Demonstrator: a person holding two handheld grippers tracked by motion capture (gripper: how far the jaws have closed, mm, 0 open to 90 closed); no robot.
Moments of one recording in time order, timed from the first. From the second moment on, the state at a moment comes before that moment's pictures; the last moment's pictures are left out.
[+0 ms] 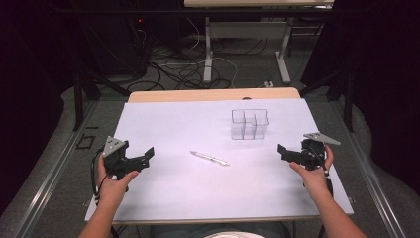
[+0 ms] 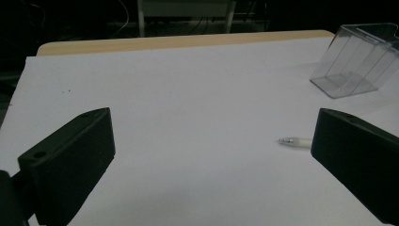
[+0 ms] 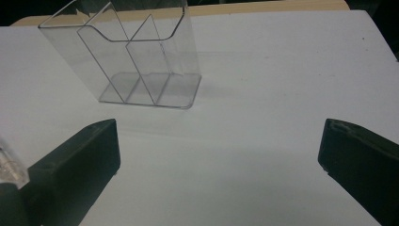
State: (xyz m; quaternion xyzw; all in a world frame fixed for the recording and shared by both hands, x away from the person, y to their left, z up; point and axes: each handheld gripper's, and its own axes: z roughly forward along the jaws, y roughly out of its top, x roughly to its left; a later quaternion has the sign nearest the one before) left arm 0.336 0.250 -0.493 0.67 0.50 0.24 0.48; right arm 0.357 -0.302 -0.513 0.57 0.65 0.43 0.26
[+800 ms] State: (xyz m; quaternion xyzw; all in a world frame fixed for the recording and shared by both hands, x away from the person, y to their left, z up) left arm 0.344 0.256 -0.501 0.66 0.53 0.23 0.48; right arm 0.368 -0.293 -0.513 0.52 0.68 0.42 0.30
